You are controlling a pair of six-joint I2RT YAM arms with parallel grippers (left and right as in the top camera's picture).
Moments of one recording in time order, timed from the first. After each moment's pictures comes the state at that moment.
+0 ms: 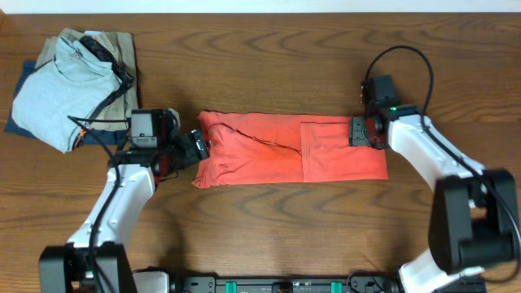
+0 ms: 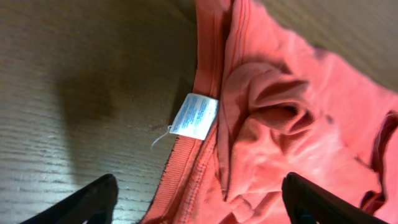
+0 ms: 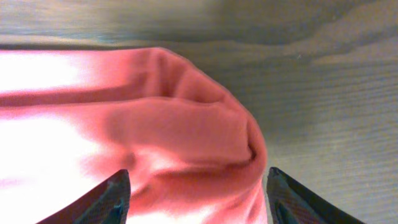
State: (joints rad) left arm 0.00 1.44 0.75 -0.41 0.31 -0.40; right arm 0.17 1.75 1.08 -0.60 0.15 0.21
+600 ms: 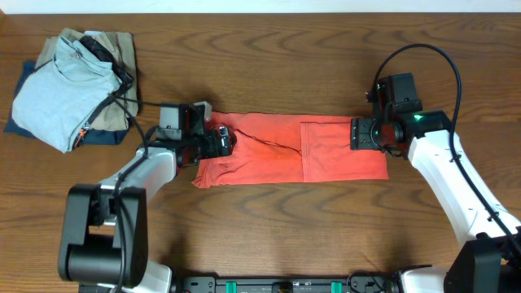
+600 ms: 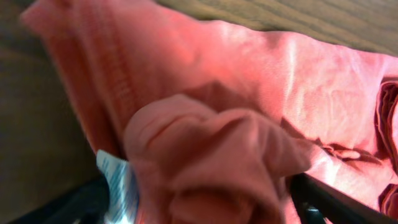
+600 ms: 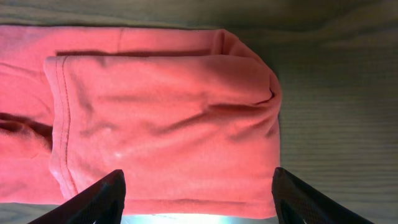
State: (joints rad) left arm -0.11 1.70 0.78 -0.12 0.42 -0.26; right arm 0.17 1.52 1.10 -0.79 -0.01 0.20
